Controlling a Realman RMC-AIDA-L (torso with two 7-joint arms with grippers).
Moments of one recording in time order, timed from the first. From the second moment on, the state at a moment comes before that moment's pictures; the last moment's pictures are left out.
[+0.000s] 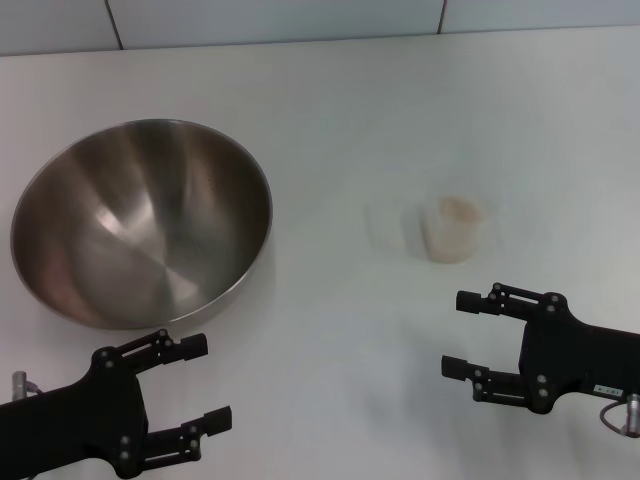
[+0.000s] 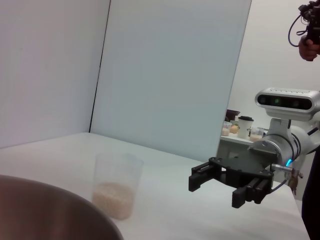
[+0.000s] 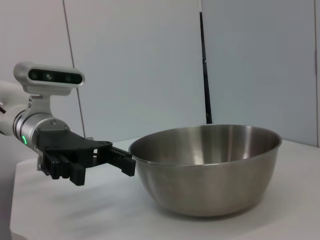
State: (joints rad) left arm -0.29 -2.06 0.62 0.39 2.03 1.81 -0.85; right arm 0.27 2.07 -0.73 -0.42 -1.87 -1.67 0.80
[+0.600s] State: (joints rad) left arm -0.28 -2.06 0.62 0.39 2.03 1.81 -0.85; right arm 0.27 2.07 -0.74 -0.42 -1.87 -1.67 0.80
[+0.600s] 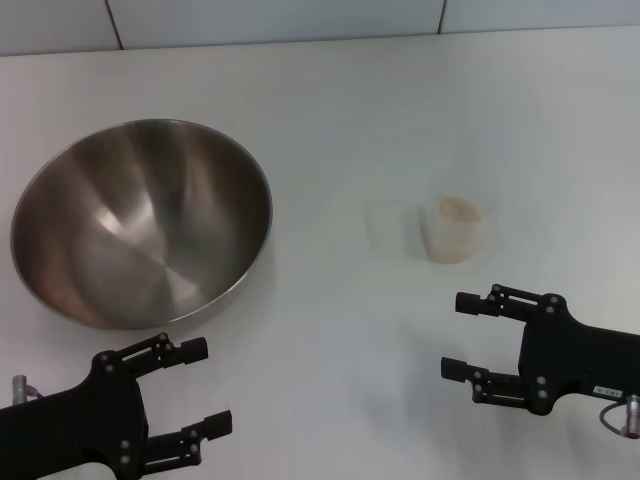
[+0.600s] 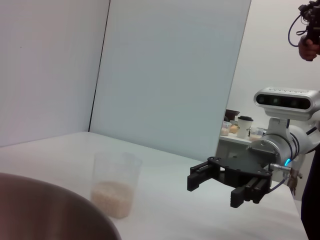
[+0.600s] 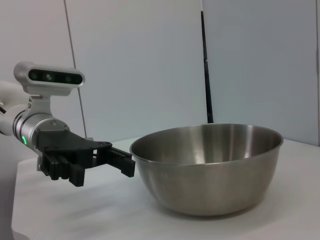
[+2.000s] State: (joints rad) left arm -0.33 -2.07 0.46 0.41 1.34 1.67 -0.79; right arm 0.27 2.07 -0.73 -0.42 -1.86 -1.67 0.79
